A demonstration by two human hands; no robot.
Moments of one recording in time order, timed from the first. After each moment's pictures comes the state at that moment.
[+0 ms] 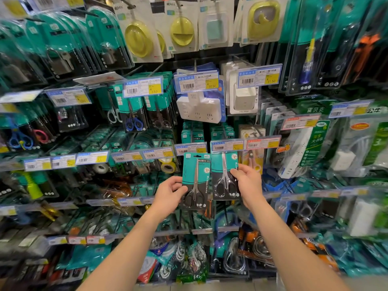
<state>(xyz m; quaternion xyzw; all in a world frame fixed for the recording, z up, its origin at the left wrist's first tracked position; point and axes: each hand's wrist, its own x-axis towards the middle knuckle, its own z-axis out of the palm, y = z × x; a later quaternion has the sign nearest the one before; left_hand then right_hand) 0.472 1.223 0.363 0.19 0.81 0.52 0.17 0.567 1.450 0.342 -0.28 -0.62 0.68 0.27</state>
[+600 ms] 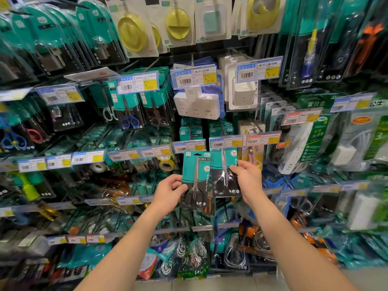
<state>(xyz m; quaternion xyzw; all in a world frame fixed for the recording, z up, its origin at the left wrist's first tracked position) 0.467 1.225 0.357 0.20 0.82 0.52 0.18 0.561 1.454 0.343 -0.30 -0.60 0.68 0.28</state>
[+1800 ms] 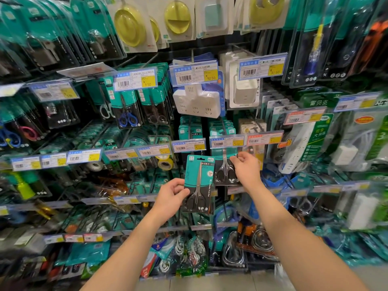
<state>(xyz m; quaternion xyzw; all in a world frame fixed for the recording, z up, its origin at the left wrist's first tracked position) 0.464 1.227 0.334 0.23 0.80 0.53 0.20 0.538 1.475 0.353 -0.32 -0.71 0.56 0.29</state>
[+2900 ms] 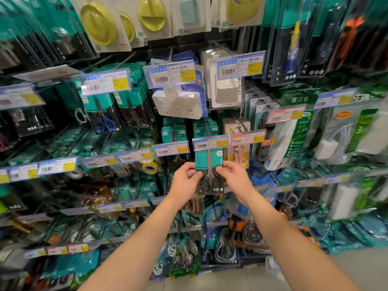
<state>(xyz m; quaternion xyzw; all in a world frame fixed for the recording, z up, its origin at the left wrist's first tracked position) 0.470 1.326 0.347 0.24 0.76 0.57 0.18 0.568 1.475 0.341 -0.22 -0.67 0.67 0.21</state>
